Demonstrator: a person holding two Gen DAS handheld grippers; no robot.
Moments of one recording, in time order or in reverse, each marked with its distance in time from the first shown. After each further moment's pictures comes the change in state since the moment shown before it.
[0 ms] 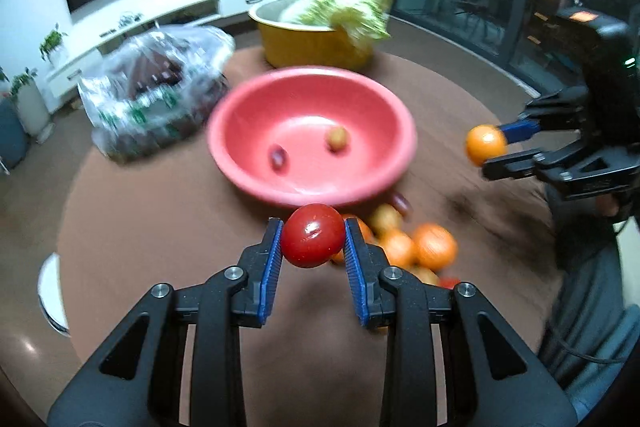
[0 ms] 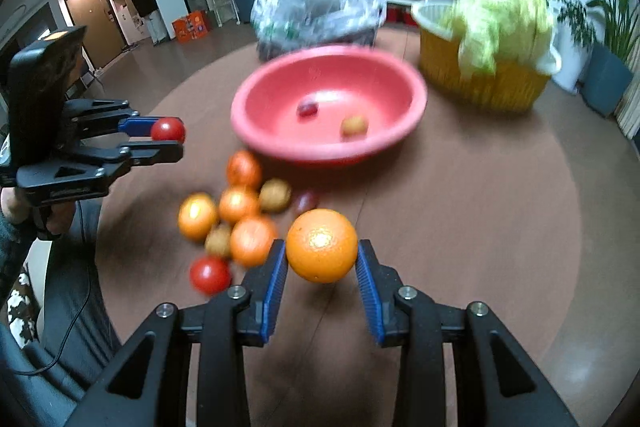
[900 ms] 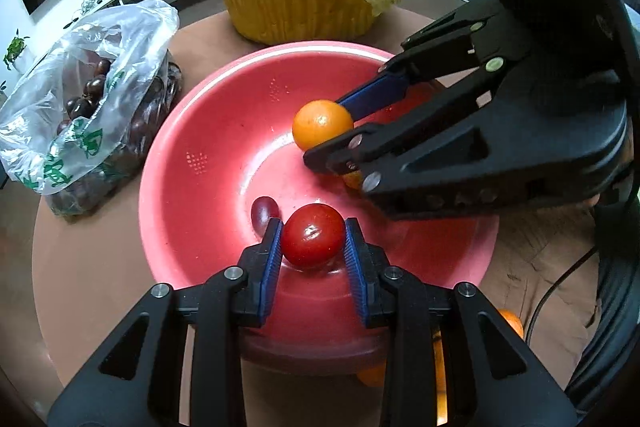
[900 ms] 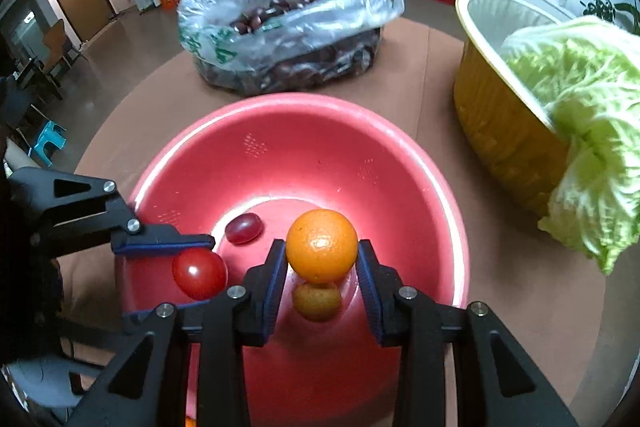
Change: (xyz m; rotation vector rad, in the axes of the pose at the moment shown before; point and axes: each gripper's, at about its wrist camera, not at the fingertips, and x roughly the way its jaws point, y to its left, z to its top) left arm 0.127 0.000 0.067 0.085 0.203 -0.044; right arm 0.144 -0.033 0.121 0.008 0.213 0.000
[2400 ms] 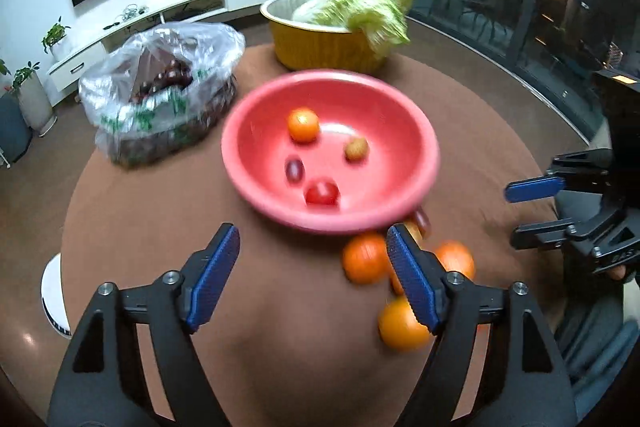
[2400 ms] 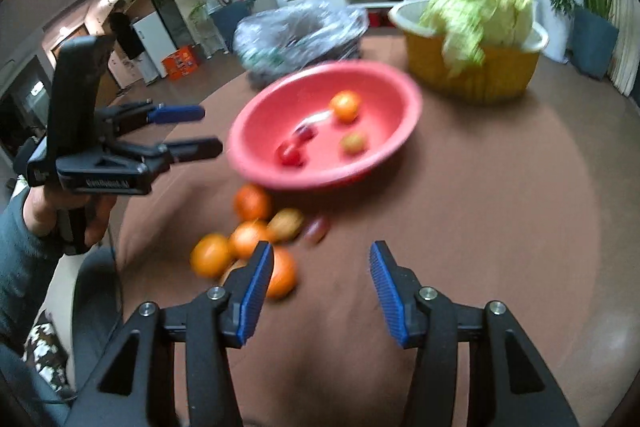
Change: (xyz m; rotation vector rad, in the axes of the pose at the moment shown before) left arm -0.106 -0.003 -0.087 -0.111 -0.171 0.029; right arm -0.104 0.048 -0.178 0.165 -0.227 0.108
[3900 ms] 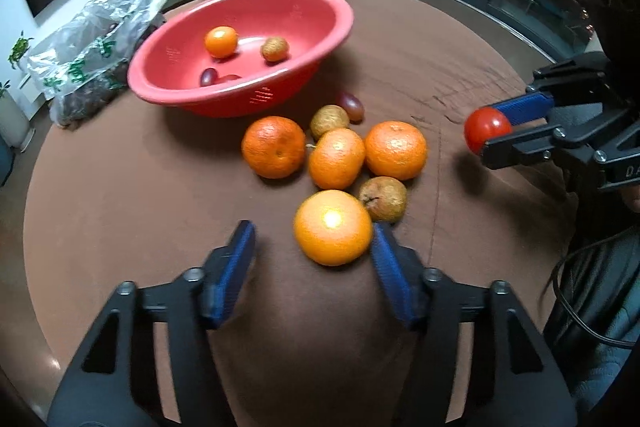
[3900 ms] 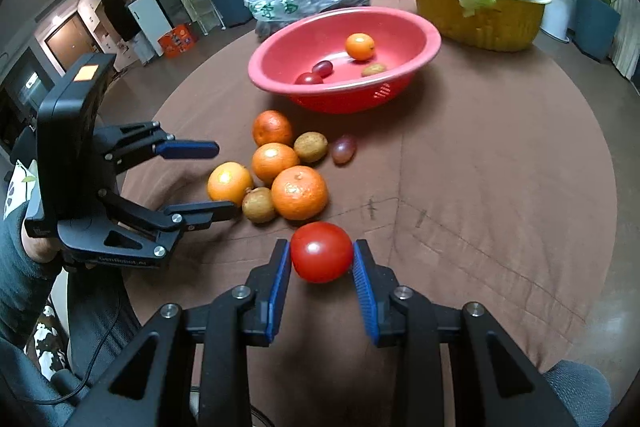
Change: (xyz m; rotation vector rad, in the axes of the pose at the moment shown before) left arm 0.035 -0.059 -0.058 0.142 0.136 -0.050; right arm 0.008 0.009 -0.031 0.013 0.072 -0.032
